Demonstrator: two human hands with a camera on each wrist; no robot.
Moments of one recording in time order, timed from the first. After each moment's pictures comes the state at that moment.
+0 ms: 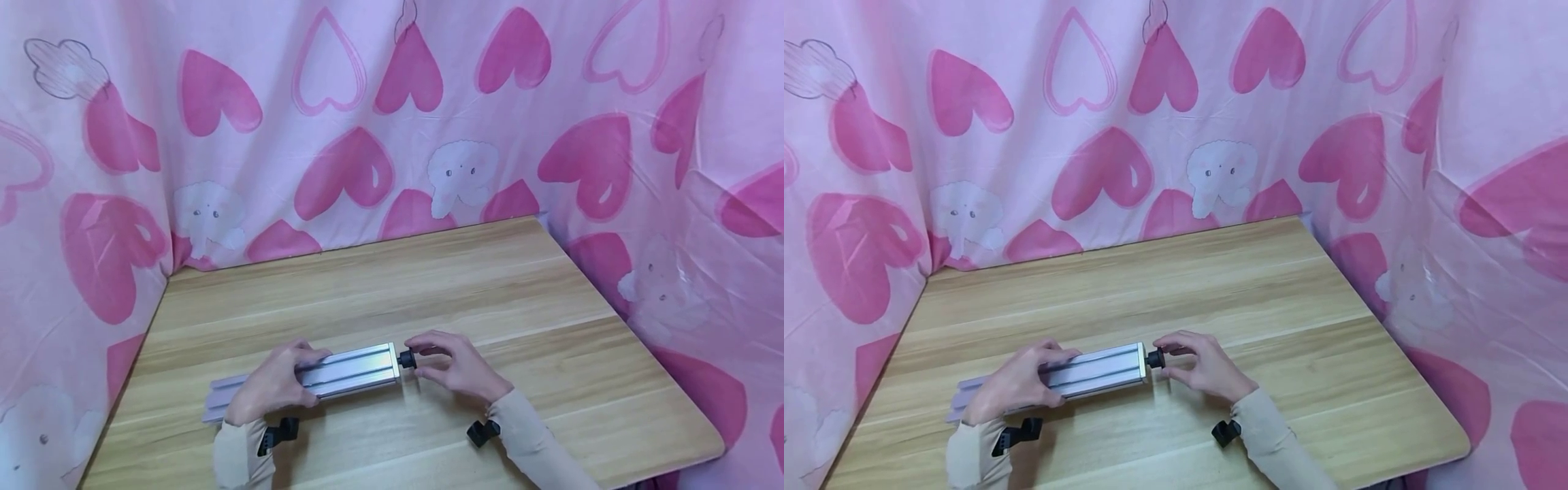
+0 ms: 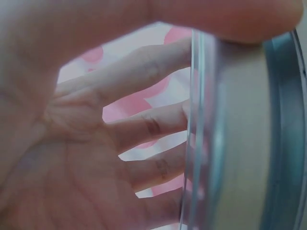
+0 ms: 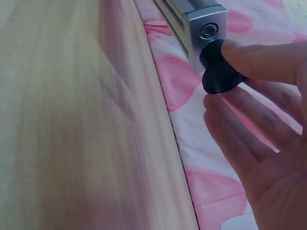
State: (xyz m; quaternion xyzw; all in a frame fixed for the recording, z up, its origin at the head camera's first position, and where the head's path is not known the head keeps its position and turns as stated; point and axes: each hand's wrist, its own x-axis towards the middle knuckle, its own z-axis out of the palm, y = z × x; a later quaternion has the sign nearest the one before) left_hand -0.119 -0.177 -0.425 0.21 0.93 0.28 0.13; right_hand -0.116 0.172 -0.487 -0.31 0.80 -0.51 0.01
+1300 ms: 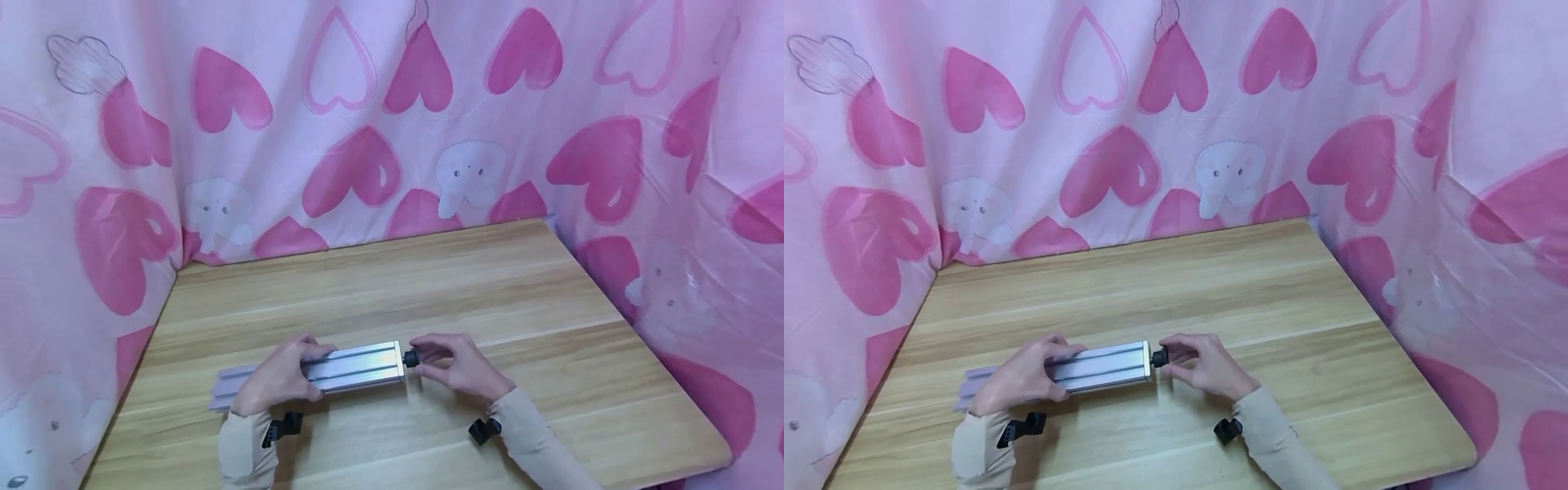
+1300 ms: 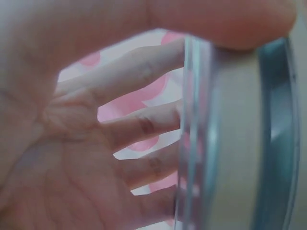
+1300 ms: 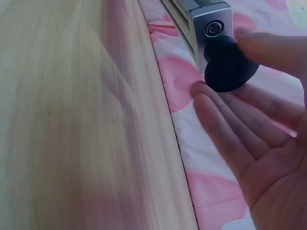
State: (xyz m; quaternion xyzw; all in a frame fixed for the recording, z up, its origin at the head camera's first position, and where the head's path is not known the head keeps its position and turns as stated) left_hand -0.120 -0.177 -0.423 0.22 0.93 0.28 0.12; right_hand -0.118 0.169 -0.483 -0.28 0.81 -0.51 0.06
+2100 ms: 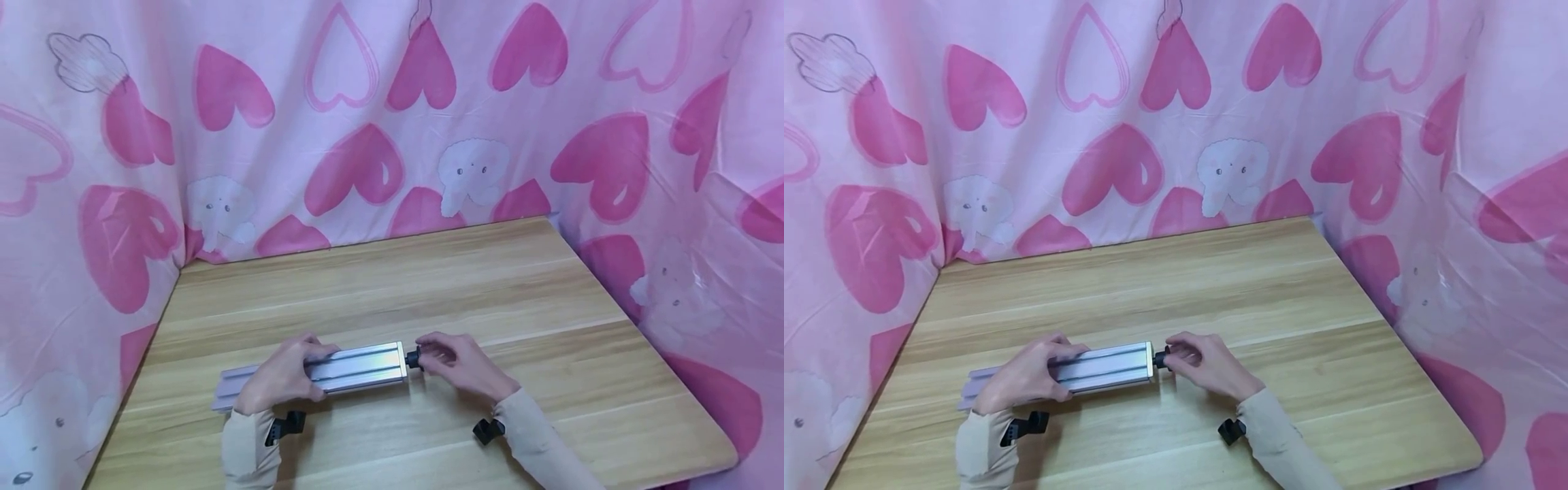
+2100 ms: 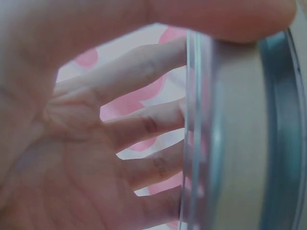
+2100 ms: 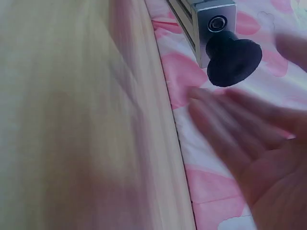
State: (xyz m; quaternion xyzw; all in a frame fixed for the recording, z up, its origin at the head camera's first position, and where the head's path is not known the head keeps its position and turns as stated) left_hand -0.120 -0.176 -0.425 0.21 0.93 0.27 0.14; right_hand -0.117 0.170 -0.486 -0.24 0.83 -0.49 0.08
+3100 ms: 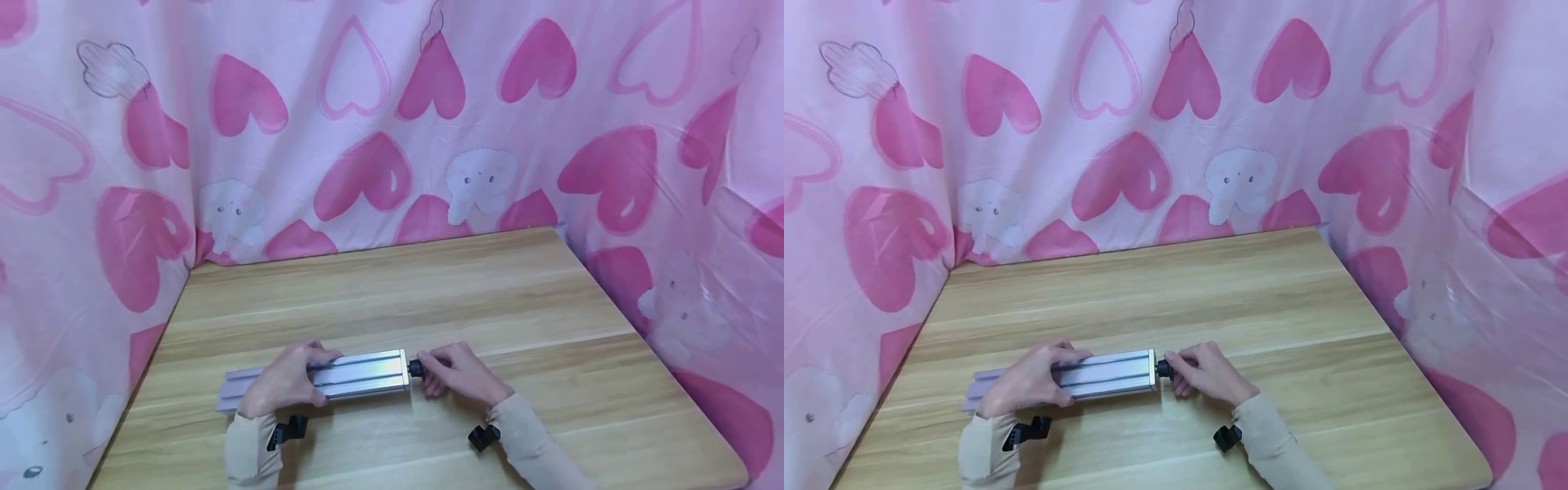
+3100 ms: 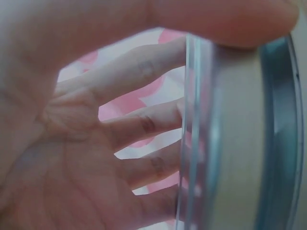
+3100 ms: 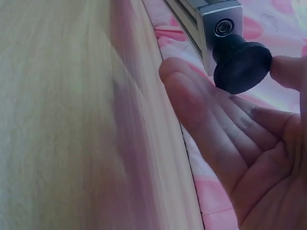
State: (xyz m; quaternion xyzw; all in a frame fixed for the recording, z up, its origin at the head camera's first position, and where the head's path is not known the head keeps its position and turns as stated) left_hand -0.116 -0.181 -0.429 0.22 0.93 0.28 0.12; right_hand -0.124 0.158 -0.489 -0.21 0.80 -0.53 0.19
